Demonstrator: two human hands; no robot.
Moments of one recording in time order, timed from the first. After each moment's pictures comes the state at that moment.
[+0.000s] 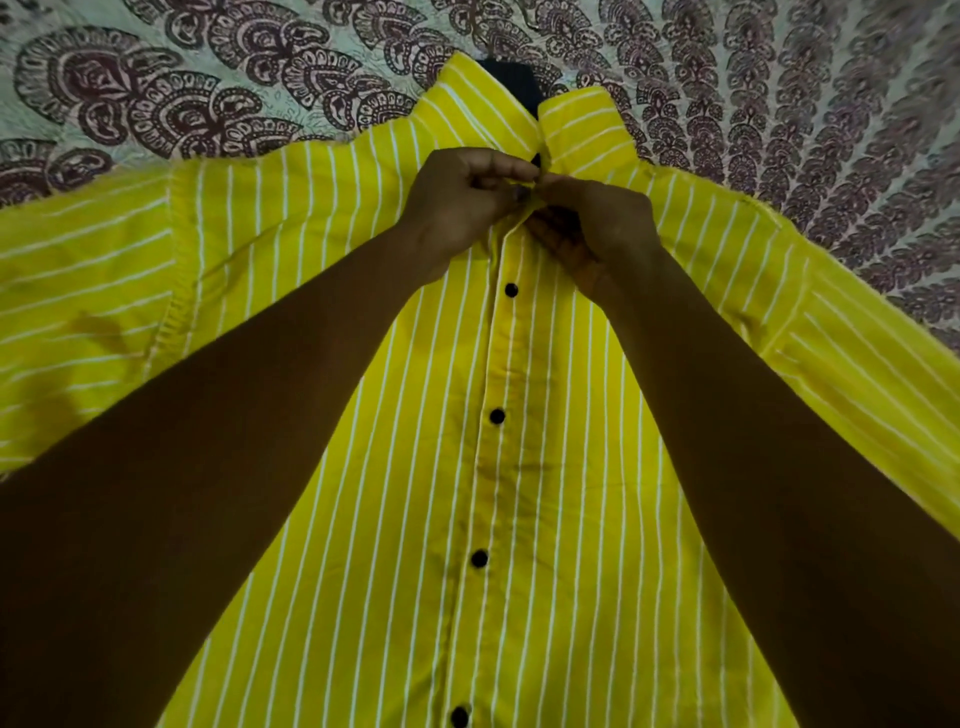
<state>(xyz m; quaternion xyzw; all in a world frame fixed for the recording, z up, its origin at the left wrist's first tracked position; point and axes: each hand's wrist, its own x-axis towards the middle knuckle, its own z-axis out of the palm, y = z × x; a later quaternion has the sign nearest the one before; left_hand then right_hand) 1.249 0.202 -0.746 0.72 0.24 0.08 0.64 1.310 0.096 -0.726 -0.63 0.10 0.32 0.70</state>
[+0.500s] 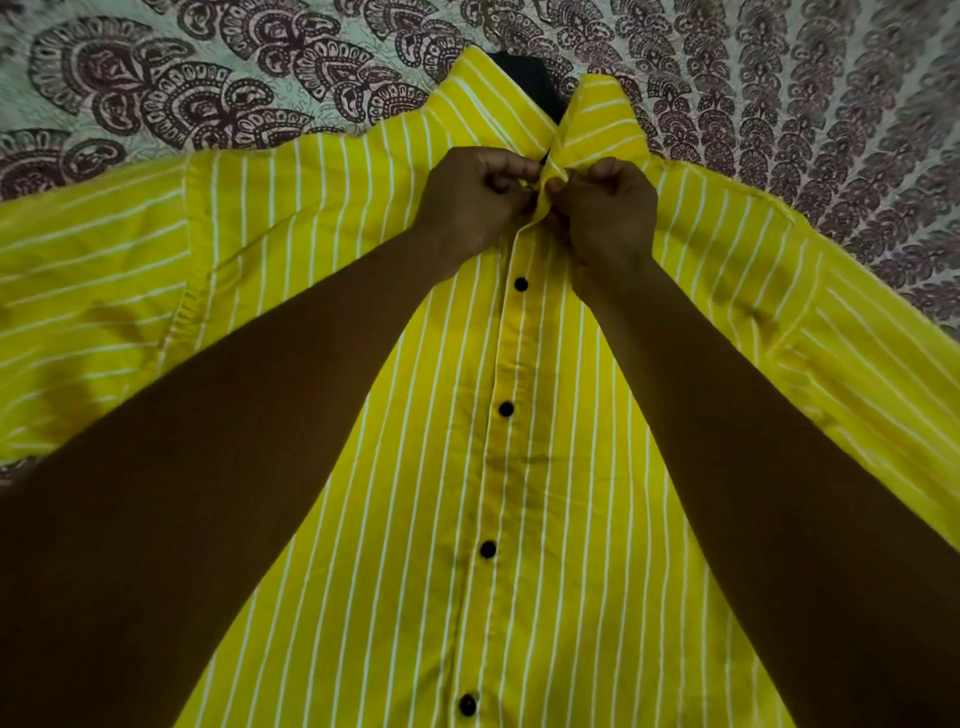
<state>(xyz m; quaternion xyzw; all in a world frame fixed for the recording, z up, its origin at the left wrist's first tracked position) 1.256 0.201 -0.761 0.75 0.26 0.11 0.61 1.305 0.102 -0.742 -0.67 0.08 0.21 0.71</state>
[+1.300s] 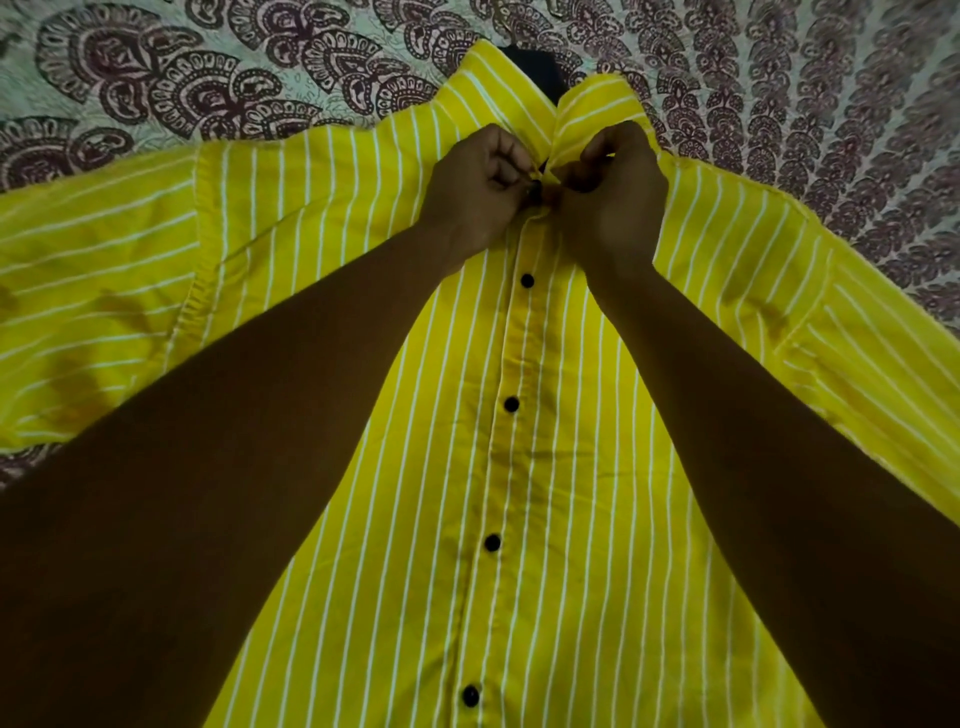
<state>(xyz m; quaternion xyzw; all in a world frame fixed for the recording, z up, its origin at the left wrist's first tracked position) 1.256 0.207 -0.774 0.74 0.22 0.14 0.62 1.300 0.098 -0.733 -0.86 -0.14 0.08 0.48</state>
